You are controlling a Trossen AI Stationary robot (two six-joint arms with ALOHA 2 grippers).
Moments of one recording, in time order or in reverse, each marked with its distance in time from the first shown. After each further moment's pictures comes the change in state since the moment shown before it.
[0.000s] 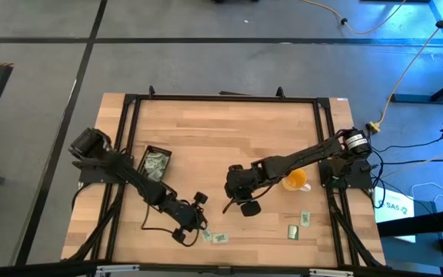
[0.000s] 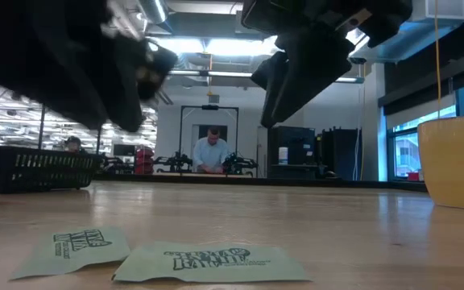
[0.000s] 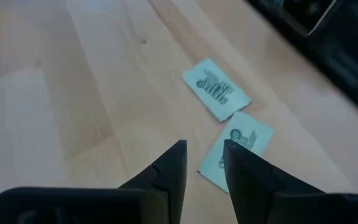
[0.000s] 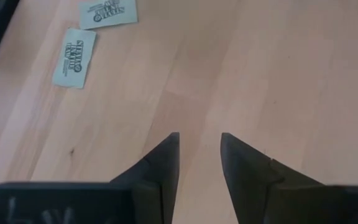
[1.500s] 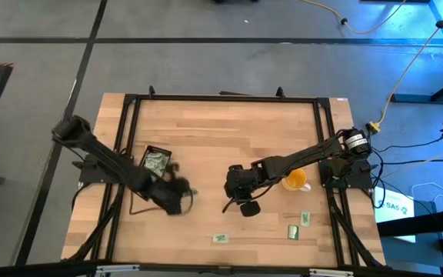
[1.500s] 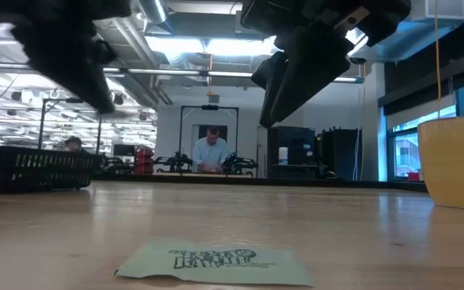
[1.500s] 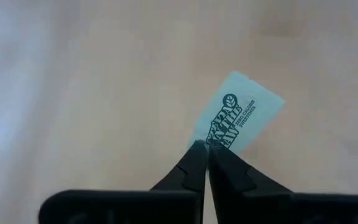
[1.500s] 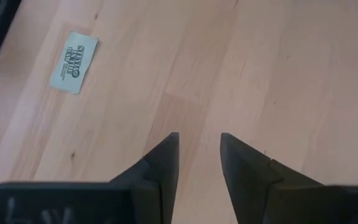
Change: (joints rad) left arm 0.018 -0.282 -0.002 -0.641 -0.368 -0.494; right arm 0.000 0.001 0.000 0.006 0.001 0.017
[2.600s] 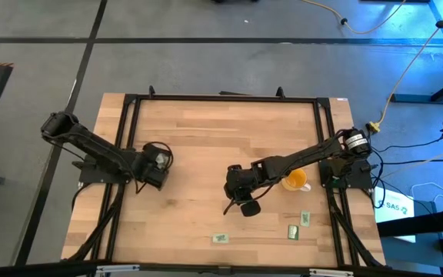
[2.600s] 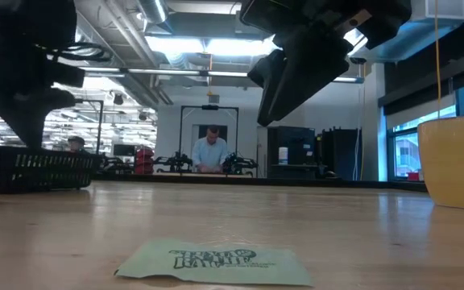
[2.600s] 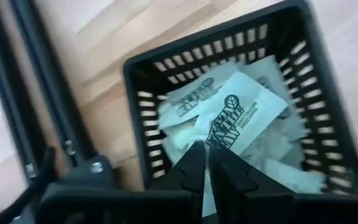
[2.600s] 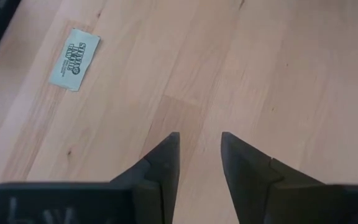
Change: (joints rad) left arm 0.179 -0.182 -0.199 -0.610 0.037 -0.954; right arm -0.003 0.000 0.000 0.010 0.001 -0.055
